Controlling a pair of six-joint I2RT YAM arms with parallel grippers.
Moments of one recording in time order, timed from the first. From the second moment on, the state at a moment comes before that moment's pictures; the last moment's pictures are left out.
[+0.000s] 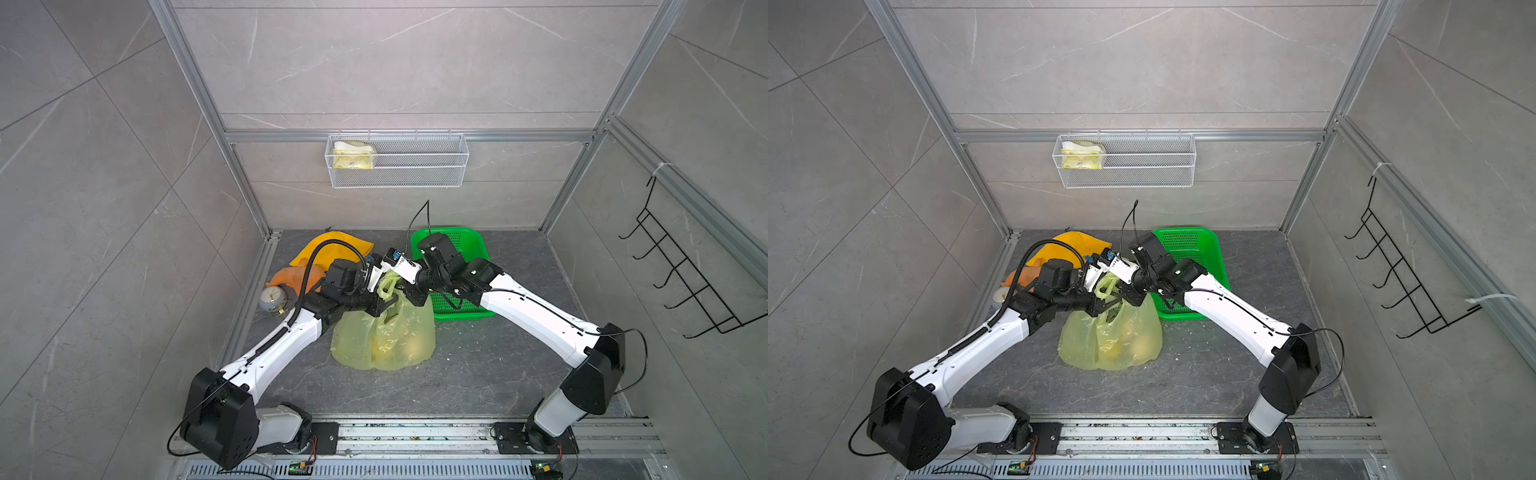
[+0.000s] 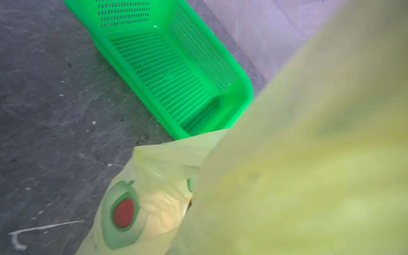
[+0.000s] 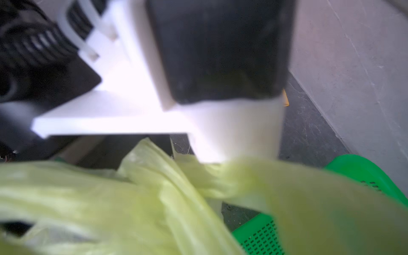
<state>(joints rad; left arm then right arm) -0.50 1.28 0.96 -0.29 0.60 -0.17 0.77 1.66 1.60 -0.68 -0.21 -0.35</state>
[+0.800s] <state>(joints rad) -0.45 1.03 0.75 -0.12 0.66 -0.19 0.76 1.70 1.61 -0.71 -0.21 -0.34</state>
